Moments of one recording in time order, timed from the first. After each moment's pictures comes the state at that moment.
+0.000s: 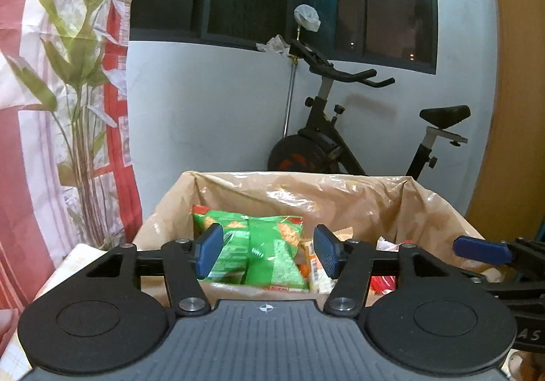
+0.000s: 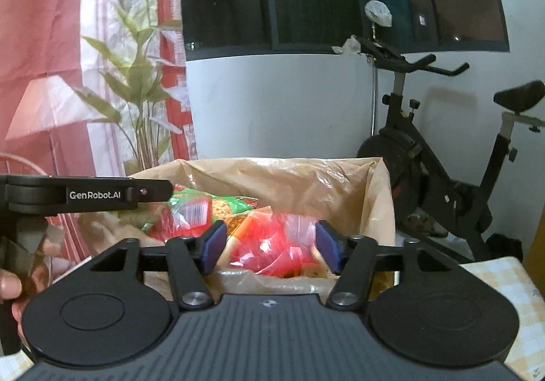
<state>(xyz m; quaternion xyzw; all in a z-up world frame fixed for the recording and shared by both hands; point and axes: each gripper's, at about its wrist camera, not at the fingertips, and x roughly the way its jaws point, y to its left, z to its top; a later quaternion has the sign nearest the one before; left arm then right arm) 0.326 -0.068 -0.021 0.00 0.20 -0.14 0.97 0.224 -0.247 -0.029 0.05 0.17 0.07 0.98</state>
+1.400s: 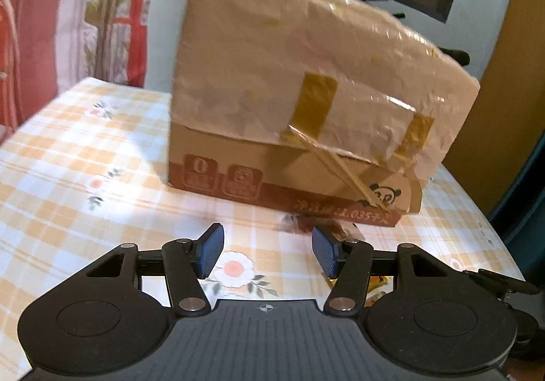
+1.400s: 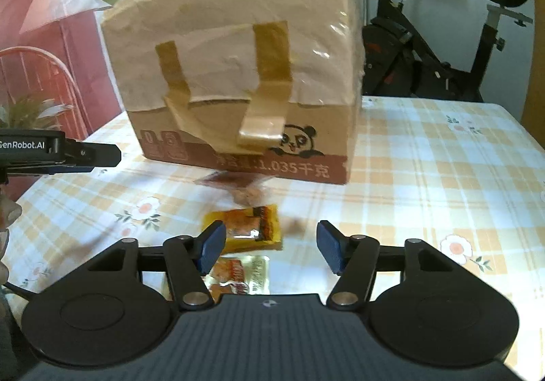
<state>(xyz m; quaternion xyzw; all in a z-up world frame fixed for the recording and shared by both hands) 0.220 -0.031 -0.144 -0.07 0.35 -0.16 0.92 0.111 -0.239 -0.155 0.07 0.34 0.06 0.94</state>
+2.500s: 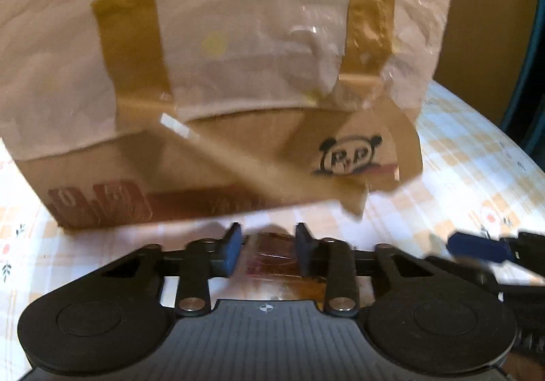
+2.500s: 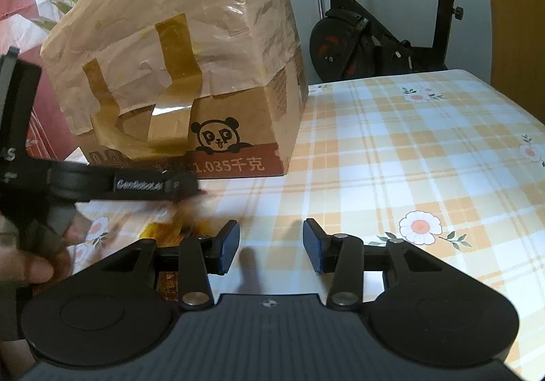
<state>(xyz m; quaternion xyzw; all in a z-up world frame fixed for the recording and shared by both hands) 0.278 -0.157 -0.192 0.09 0.38 -0.21 0.90 0.116 -0.279 -0.180 0.14 0.33 0.01 0.94</state>
